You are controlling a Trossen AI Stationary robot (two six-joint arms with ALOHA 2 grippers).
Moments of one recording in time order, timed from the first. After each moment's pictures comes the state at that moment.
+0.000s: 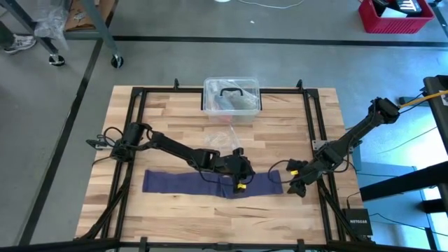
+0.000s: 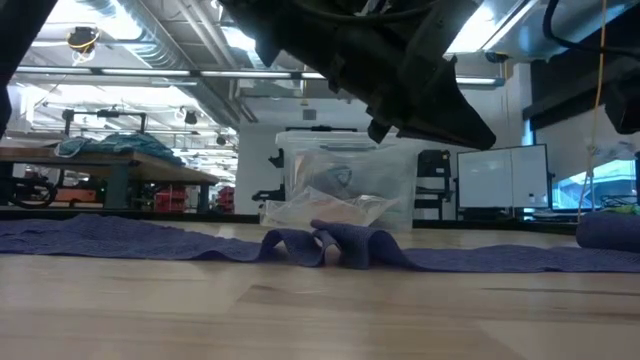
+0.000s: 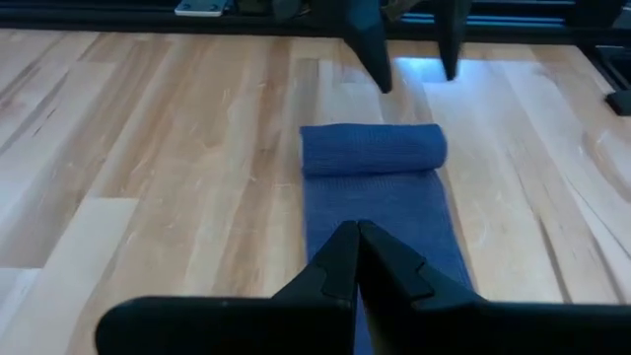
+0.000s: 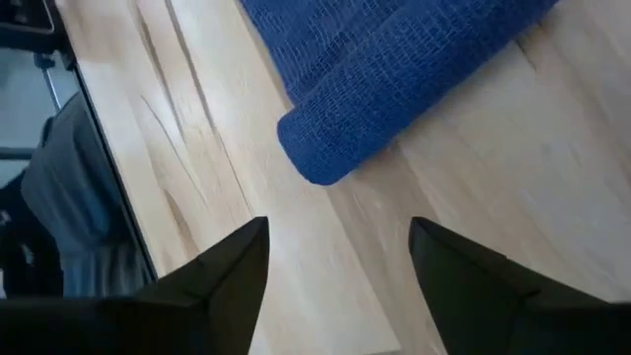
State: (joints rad) left arm -0.20 2.07 1.40 0.18 -0.17 -0.12; right arm 0.67 0.85 0.33 -0.39 -0.03 1.28
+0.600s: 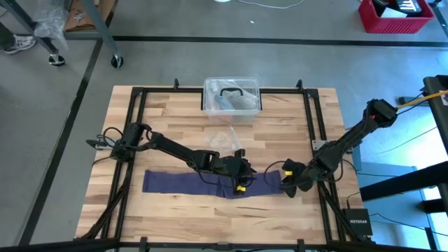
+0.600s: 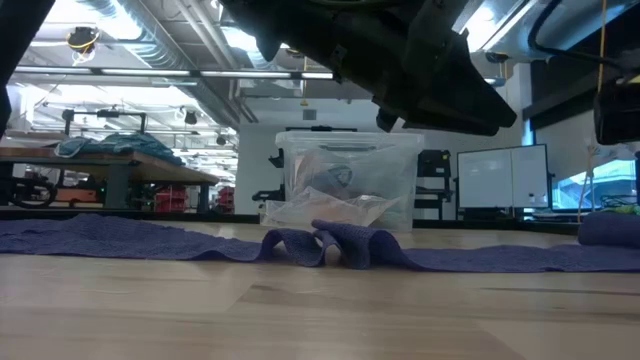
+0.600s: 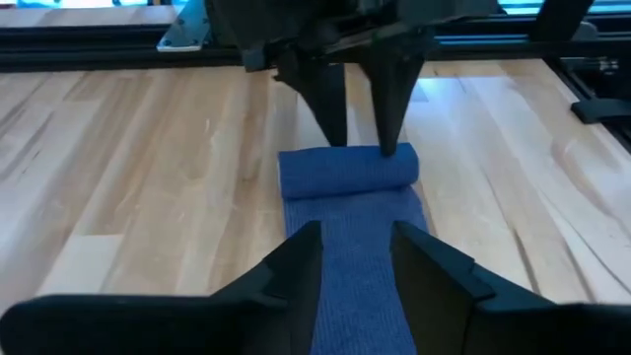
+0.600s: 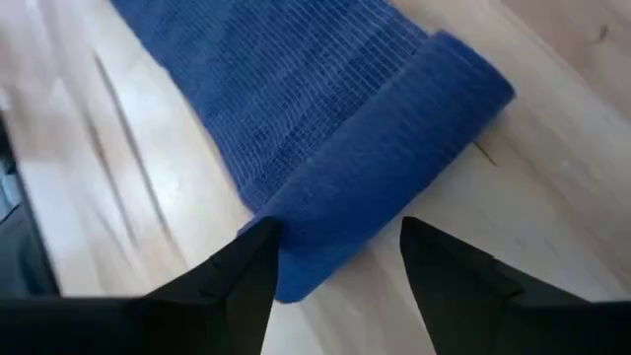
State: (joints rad) left arm -0.21 2.07 1.40 0.22 -0.17 -0.07; right arm 0.71 1.08 0.33 -0.25 0.21 1.39
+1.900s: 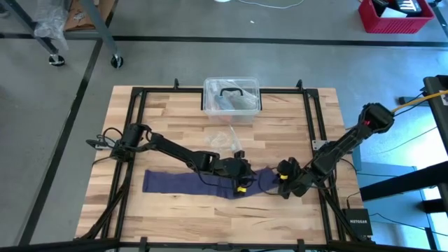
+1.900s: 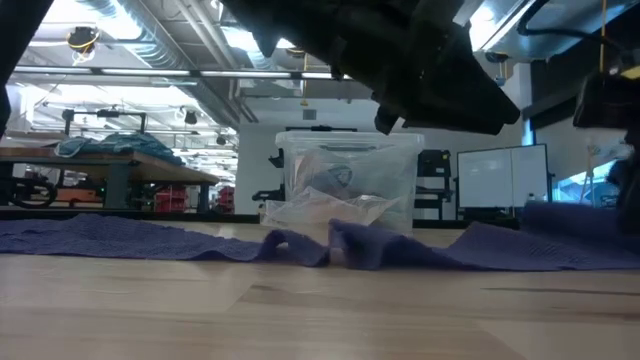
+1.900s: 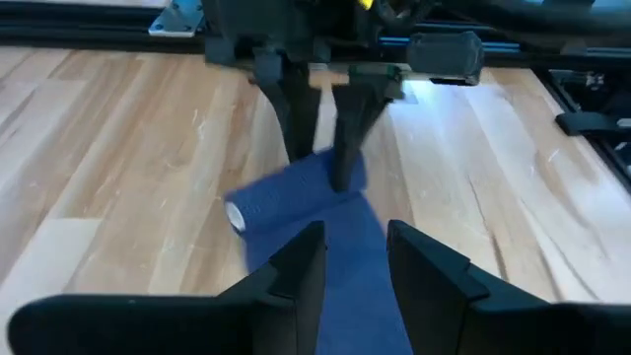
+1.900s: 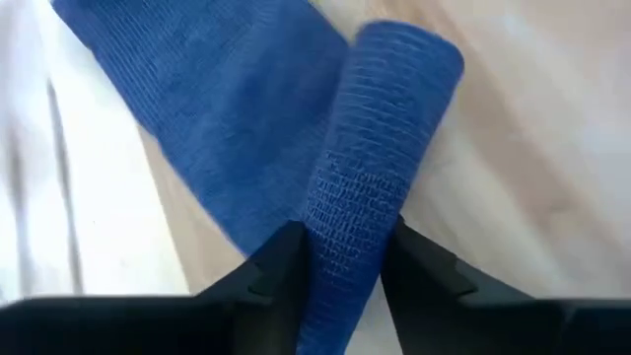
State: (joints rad) left arm -0.23 2.06 1.42 0.19 -0.17 -0.15; right arm 0.71 1.23 0.42 -0.29 0.43 1.12
